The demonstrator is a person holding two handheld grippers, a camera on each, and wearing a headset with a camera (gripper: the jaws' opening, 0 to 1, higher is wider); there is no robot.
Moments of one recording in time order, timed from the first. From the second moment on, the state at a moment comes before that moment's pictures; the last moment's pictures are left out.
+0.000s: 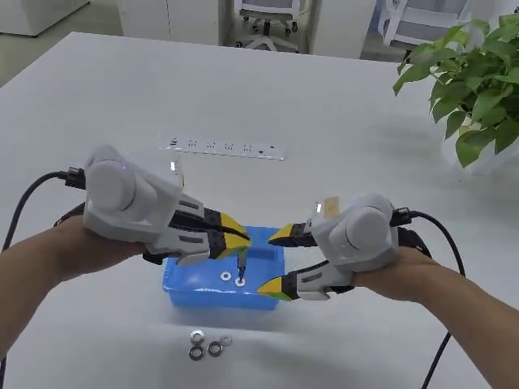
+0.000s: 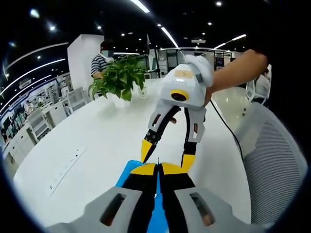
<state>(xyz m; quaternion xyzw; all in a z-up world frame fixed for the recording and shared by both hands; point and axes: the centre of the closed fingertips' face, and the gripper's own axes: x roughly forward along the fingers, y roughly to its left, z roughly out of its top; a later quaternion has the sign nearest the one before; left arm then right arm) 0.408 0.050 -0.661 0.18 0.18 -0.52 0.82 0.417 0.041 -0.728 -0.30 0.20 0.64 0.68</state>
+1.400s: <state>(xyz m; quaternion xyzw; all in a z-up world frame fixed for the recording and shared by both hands) 0.377 0.055 -0.641 0.16 0.17 -0.52 0.82 0.375 0.008 -0.720 -0.22 0.22 0.59 0.75</state>
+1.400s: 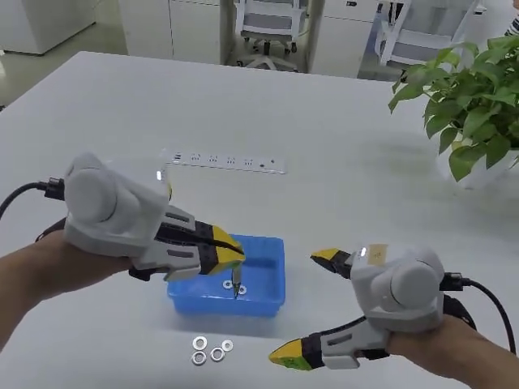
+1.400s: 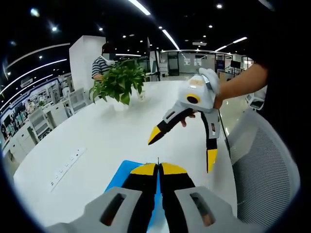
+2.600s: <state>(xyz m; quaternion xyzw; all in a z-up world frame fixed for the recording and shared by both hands) 0.352 0.052 -0.678 0.16 0.19 -0.54 0.81 0.353 -0.001 -0.733 -0.21 0.24 0.59 0.74</state>
